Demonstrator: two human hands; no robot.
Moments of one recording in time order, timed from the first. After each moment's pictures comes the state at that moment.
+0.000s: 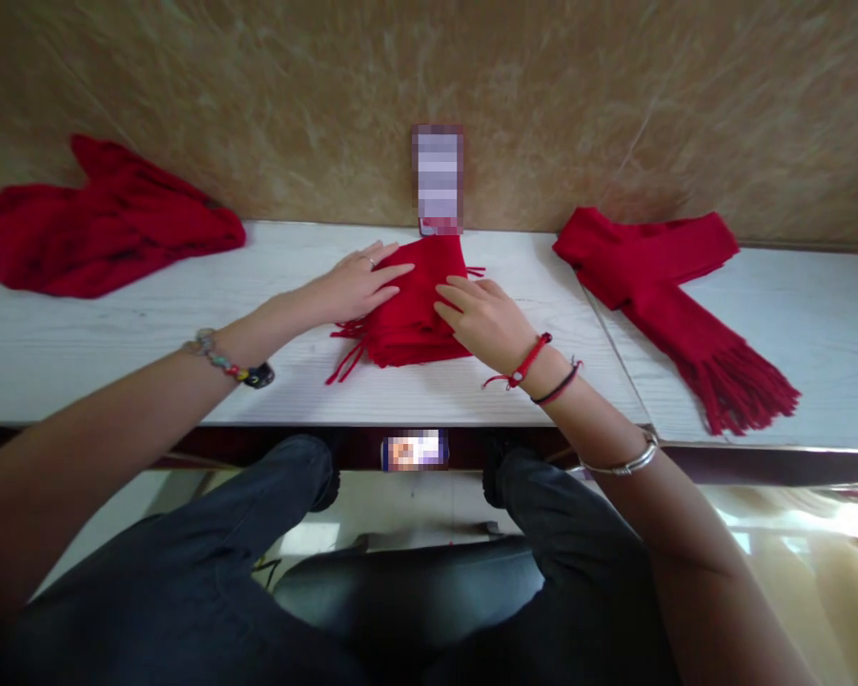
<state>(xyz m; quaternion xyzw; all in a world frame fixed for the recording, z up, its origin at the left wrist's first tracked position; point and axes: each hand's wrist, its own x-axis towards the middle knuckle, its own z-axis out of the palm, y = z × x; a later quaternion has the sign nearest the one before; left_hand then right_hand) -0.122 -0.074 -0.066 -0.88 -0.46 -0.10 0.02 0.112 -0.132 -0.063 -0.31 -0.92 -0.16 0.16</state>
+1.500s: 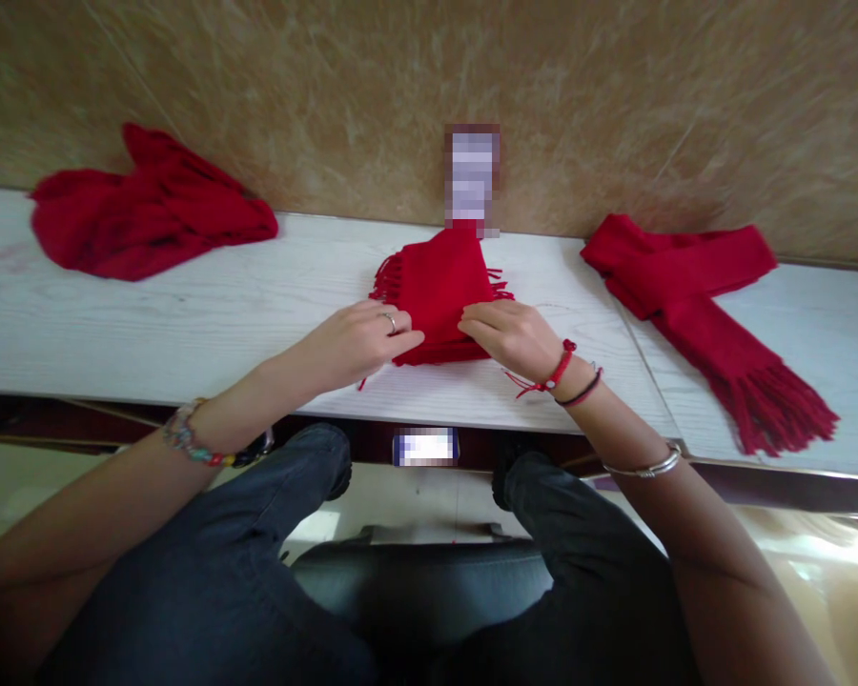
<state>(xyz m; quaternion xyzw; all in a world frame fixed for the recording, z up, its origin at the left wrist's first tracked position) -0.121 -0.175 -0.044 -0.92 -0.33 -0.06 0.20 0.115 -0.126 -0.078 -0.20 -0.94 -0.13 0.26</state>
